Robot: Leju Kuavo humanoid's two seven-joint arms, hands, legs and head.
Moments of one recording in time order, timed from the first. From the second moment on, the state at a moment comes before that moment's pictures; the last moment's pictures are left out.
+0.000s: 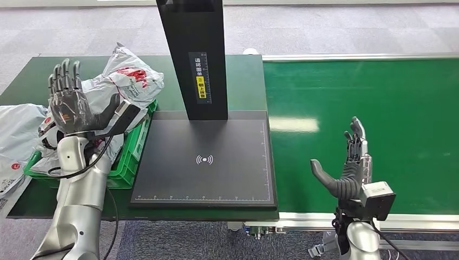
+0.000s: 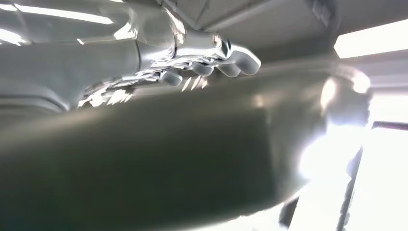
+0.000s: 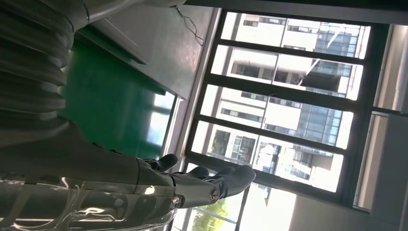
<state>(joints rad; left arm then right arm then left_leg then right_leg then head) -0.59 -0.02 0.19 -0.91 -1.36 0.70 -0.17 -0.09 0.09 0.00 -1.40 0.05 0.06 -0.65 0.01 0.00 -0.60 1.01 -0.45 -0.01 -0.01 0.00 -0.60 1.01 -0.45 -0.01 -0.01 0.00</state>
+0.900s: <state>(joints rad) -0.34 -0.20 -0.12 -1.19 -0.10 0.24 -0.57 -0.10 0.09 0.11 -1.30 0.10 0.10 -0.63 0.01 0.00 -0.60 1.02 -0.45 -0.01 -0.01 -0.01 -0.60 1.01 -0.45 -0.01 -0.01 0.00</state>
